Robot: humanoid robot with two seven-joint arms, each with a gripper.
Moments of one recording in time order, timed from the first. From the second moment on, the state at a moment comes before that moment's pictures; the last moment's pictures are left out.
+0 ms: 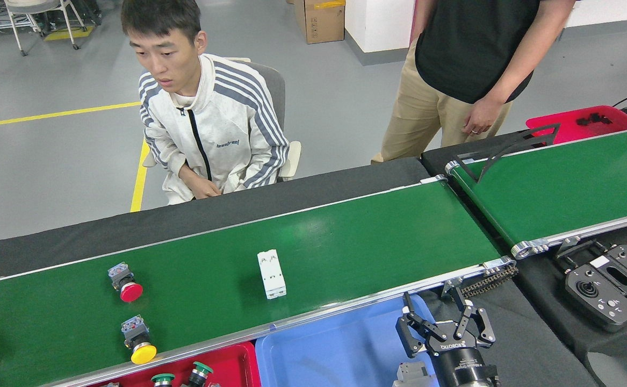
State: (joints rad) left arm -0.31 0.59 0.09 -0.54 -1.14 -0.35 0.23; right arm 0.06 -0.06 0.20 -1.53 1.32 0.12 -0.15
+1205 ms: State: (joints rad) left arm 0.52 0.21 0.40 -1.72 -1.23 -0.29 0.09; right arm 0.13 -0.09 0.02 -1.58 1.31 0.10 -0.14
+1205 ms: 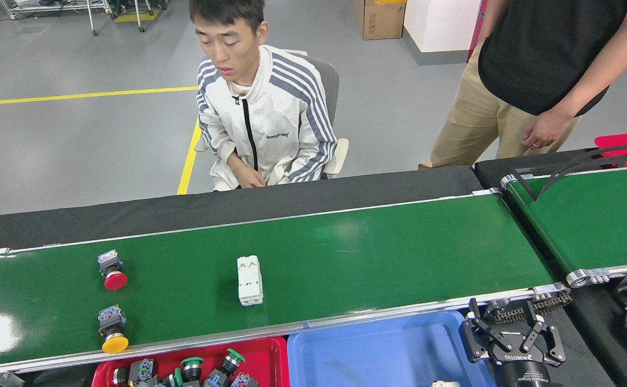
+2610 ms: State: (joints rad) left arm 0.19 0.36 0.39 -1.28 -1.22 -0.31 0.06; right arm 0.12 -0.10 0.06 -1.58 1.32 0.06 -0.14
